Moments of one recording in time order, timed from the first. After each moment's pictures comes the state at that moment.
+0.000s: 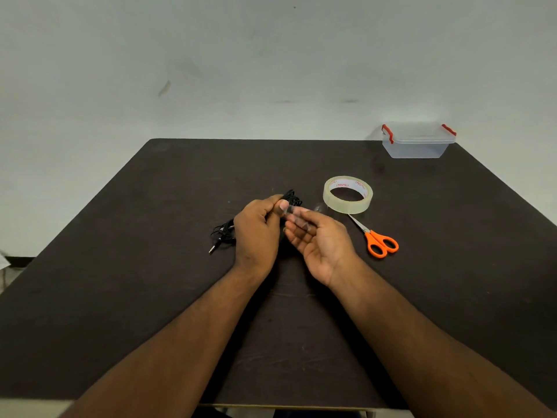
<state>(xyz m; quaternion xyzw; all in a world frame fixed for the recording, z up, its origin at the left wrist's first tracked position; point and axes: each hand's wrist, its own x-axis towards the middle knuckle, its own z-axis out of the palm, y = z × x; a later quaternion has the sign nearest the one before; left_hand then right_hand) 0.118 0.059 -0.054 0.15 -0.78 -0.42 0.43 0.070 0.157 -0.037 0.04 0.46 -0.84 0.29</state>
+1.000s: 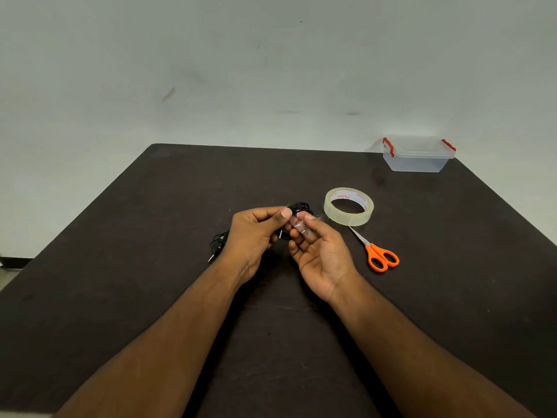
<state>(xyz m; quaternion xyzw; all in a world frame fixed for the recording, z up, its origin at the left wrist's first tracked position) 0.116 0.040 -0.045 0.17 -0.61 -0.74 0.22 0.072 0.158 -0.039 -0.01 0.41 -0.85 0.33</state>
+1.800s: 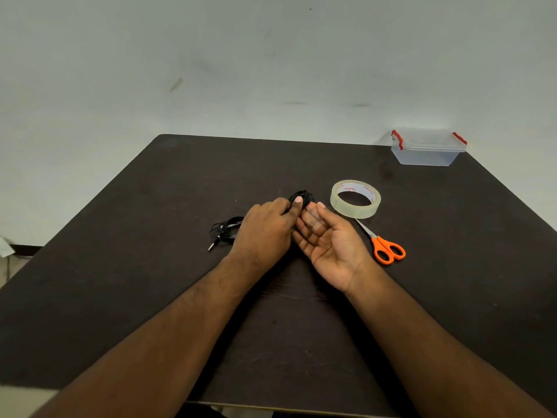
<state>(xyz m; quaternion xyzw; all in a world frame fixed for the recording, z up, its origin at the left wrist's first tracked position) 0.123 0.041 -0.045 0.00 -0.95 -0.01 0.32 0.067 0.168 -0.030 0.01 0.41 -0.83 0.39</state>
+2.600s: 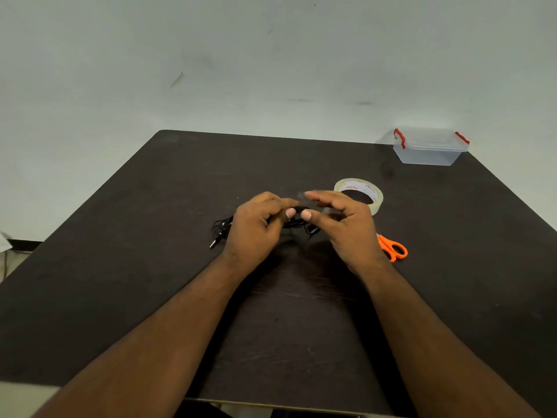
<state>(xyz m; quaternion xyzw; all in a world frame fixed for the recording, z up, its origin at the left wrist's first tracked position) 0.133 0.032 -0.046 -0.01 -0.84 -0.36 0.41 0.048 0.182 -0.032 -0.35 0.70 -0.63 0.04</state>
